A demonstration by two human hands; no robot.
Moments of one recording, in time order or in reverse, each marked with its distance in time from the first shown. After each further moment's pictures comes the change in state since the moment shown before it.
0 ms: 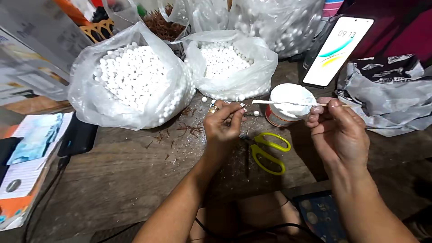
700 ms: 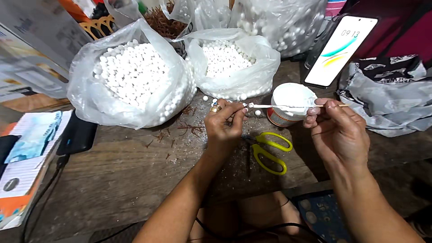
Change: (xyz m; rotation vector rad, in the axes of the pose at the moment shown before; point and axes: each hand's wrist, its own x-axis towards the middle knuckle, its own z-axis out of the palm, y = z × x) left_hand 0.002 -0.002 -0.001 0.096 0.004 0.065; right_hand 0.000 0.002 0.002 -0.057 -0.047 -0.003
